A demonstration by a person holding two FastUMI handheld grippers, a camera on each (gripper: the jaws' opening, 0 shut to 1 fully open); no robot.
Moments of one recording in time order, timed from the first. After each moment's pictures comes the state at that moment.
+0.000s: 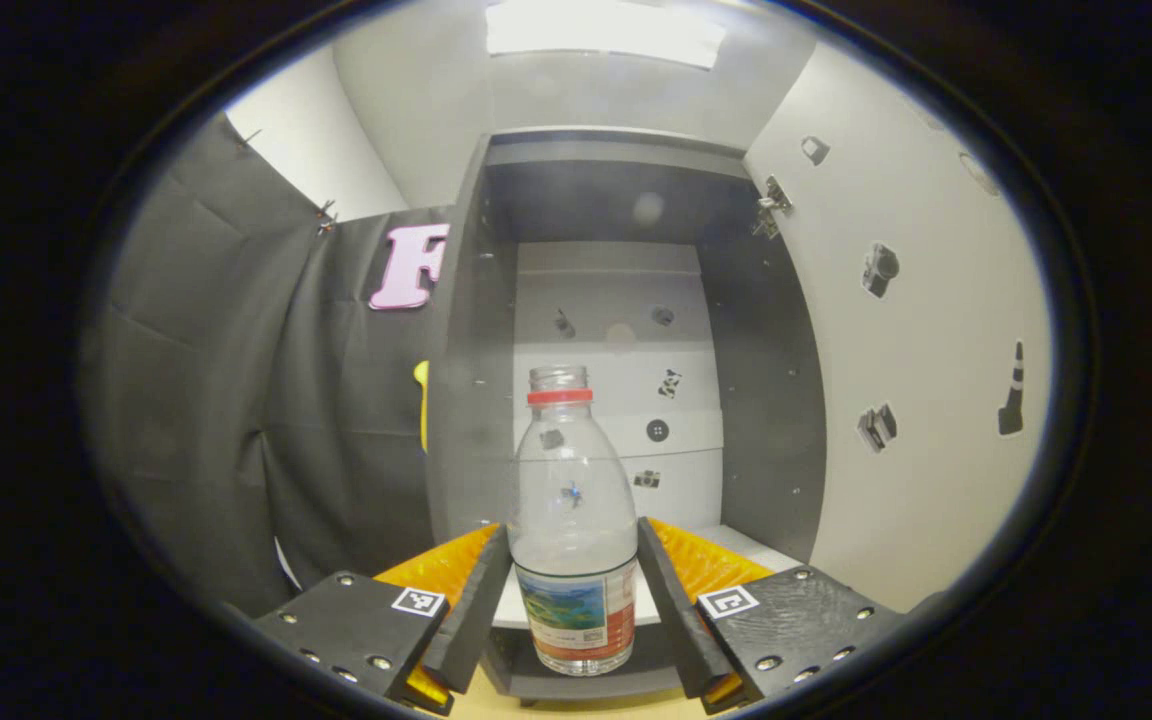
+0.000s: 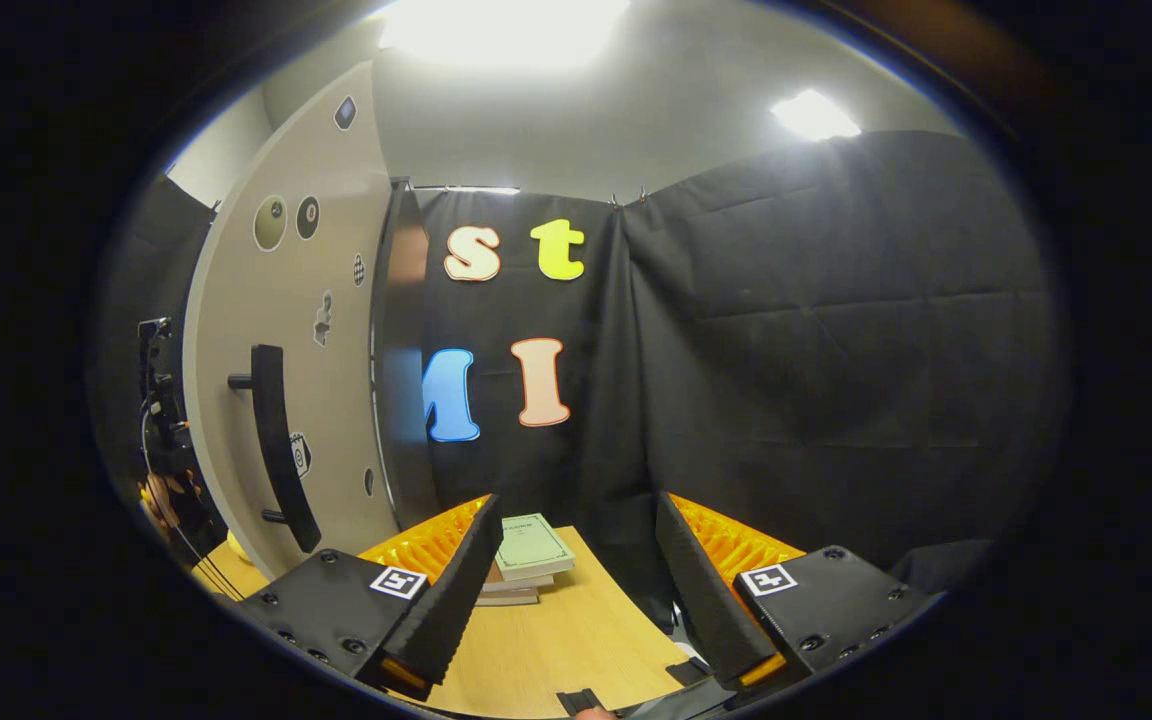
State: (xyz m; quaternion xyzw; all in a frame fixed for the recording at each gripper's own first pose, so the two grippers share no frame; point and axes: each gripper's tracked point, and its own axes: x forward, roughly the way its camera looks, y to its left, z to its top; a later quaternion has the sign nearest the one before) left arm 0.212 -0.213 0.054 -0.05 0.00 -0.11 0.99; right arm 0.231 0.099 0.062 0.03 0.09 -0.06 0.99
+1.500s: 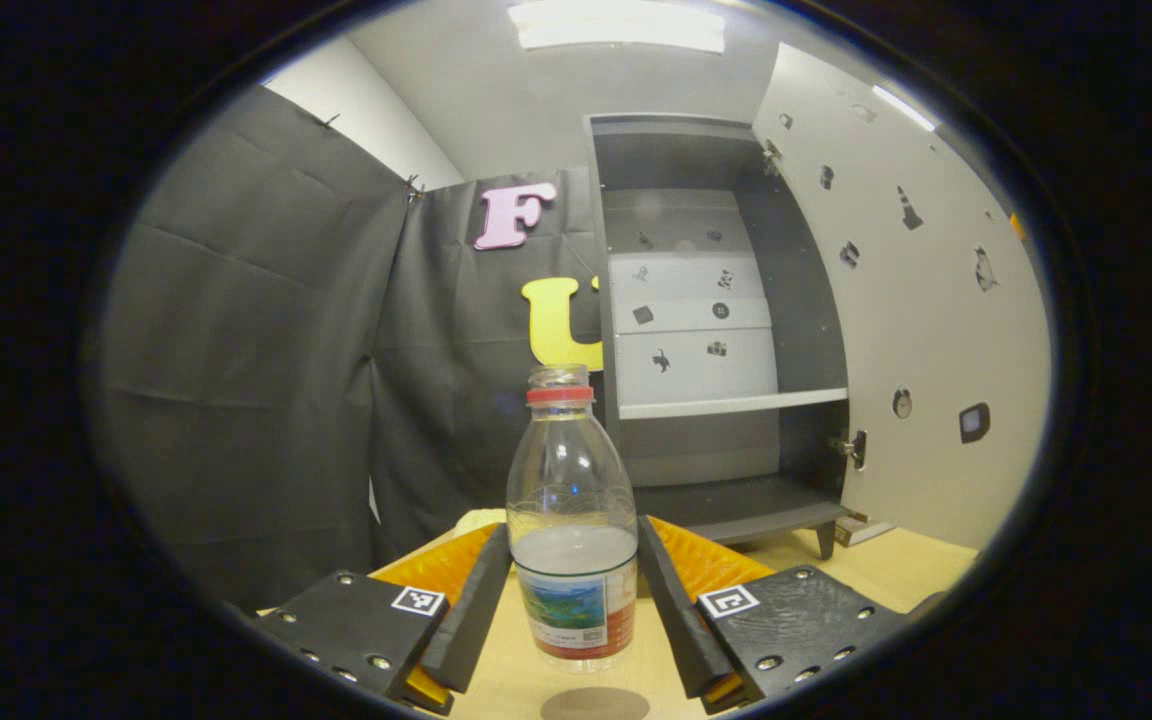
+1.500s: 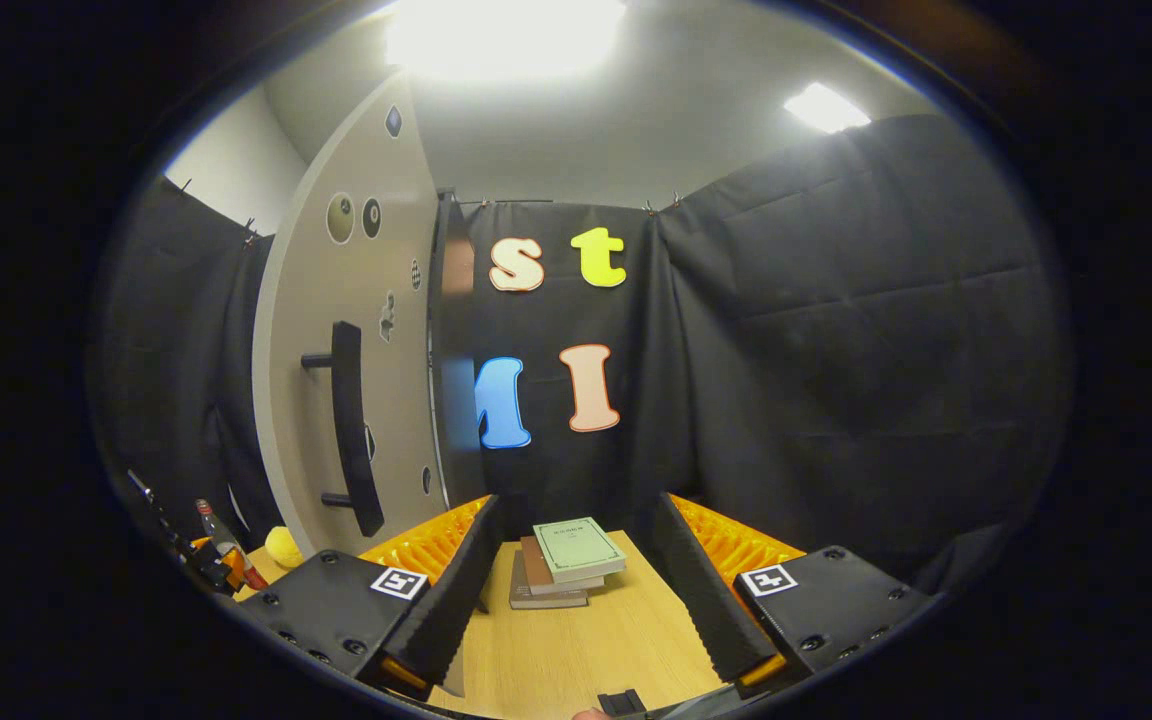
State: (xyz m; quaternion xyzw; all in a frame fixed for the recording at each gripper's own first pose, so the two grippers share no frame) left arm 0.023 -0.088 -0.161 -0.02 0.05 -0.04 1.00; right arm 0.221 0.144 0.040 0.05 0.07 0.00 1.00
